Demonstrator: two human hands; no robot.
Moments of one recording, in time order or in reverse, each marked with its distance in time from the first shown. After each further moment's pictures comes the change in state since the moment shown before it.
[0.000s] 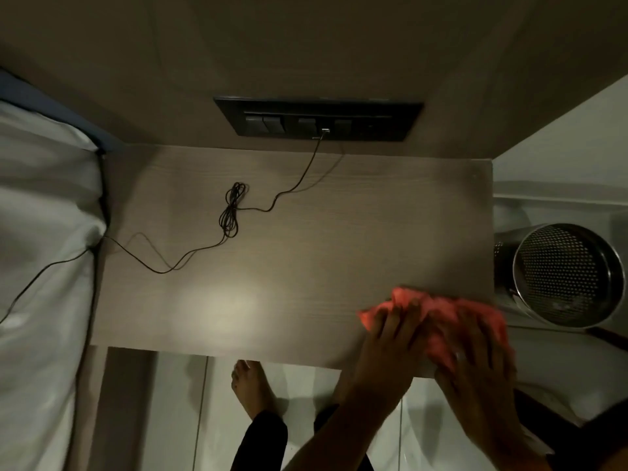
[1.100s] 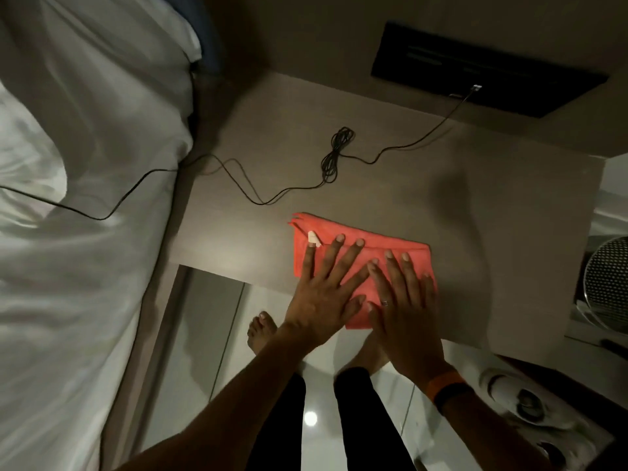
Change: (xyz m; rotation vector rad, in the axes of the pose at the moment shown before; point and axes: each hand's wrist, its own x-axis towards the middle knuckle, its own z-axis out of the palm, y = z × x) left_hand -0.123 -0.194 -0.058 0.074 -0.095 -0.161; right_hand 0.027 -0.205 0.031 -0.083 0.096 -0.388
